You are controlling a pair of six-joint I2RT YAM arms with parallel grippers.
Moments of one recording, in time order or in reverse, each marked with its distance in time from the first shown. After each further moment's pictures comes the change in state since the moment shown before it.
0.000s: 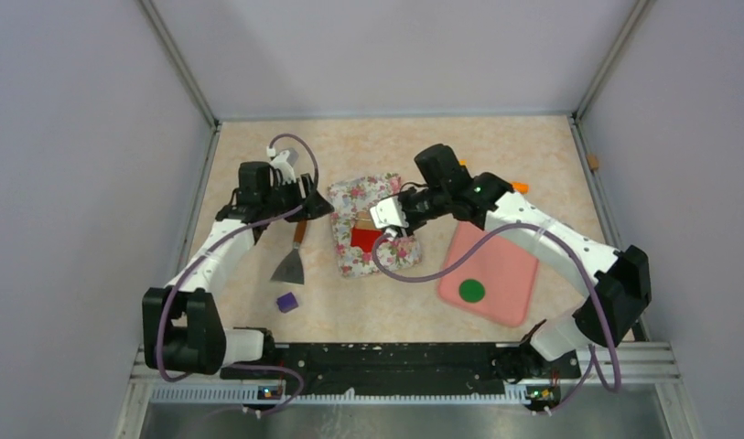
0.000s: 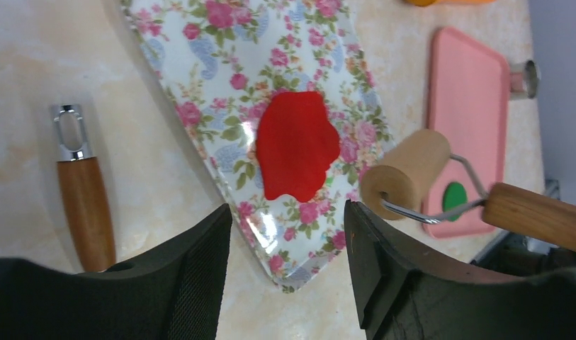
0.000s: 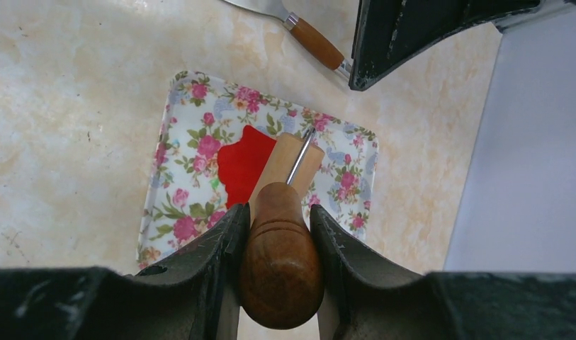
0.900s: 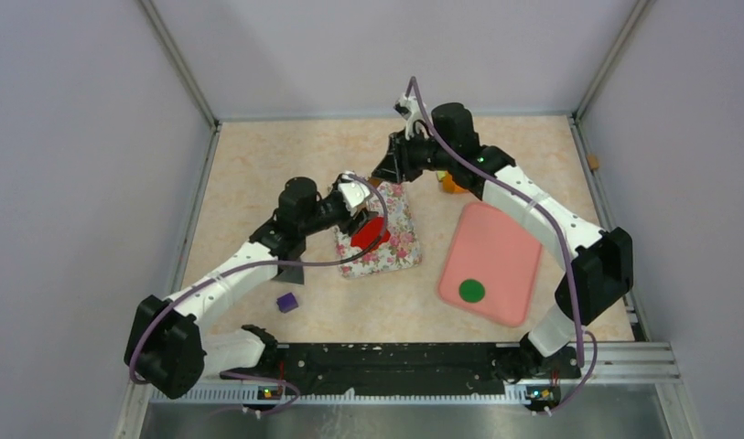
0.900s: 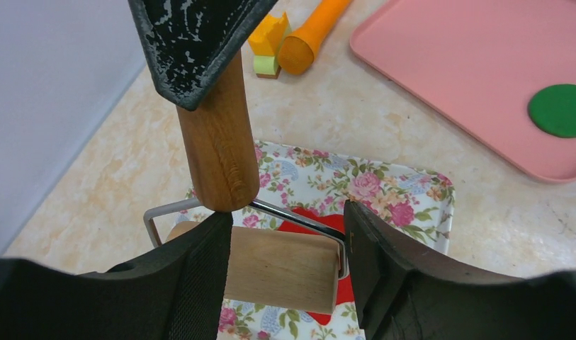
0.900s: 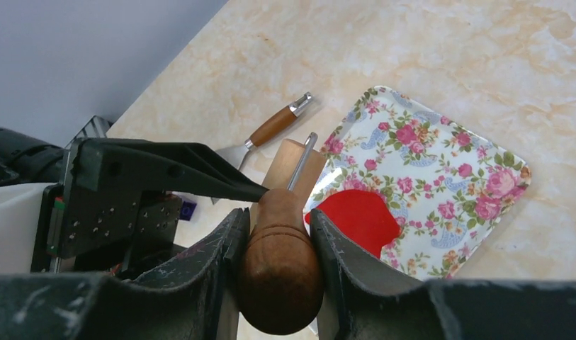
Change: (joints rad) left arm -0.424 -0.101 -0.109 0.393 -0.058 0.689; right arm -0.144 0.160 0.164 0.329 0.115 1.433
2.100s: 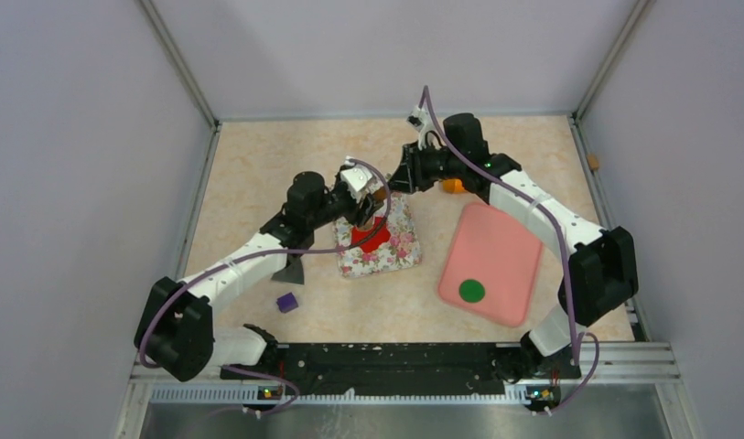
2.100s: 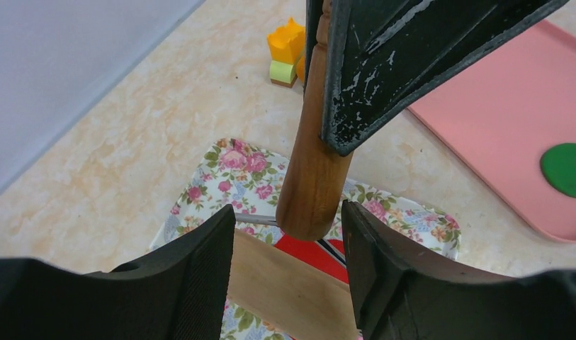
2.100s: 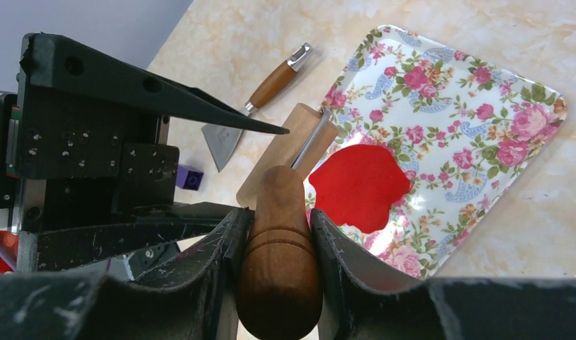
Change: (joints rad) left arm -0.019 0.107 0.033 0.109 -0.109 -0.172; right arm -0.091 -0.022 -0.138 0.020 -0.100 0.047
